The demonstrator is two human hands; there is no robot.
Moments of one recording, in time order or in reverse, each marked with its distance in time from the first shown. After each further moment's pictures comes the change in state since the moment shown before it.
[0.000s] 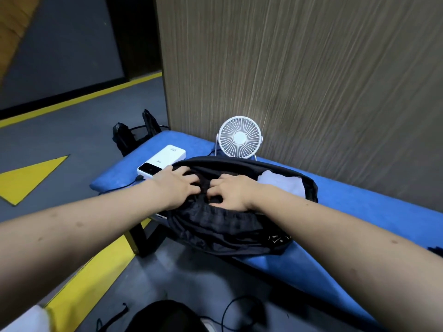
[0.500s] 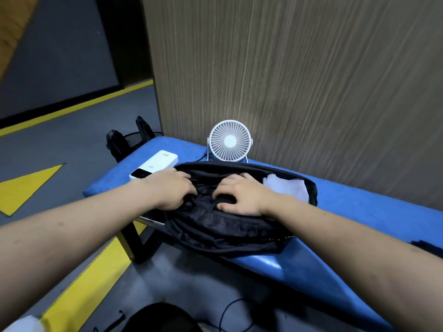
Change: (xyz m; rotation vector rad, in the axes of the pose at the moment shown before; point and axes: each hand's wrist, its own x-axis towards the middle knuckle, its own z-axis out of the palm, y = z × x) left_hand -0.003 0.000 -0.016 -0.073 0.087 0.108; right_hand -0.035 0.031 0.023 0.133 0.291 0.004
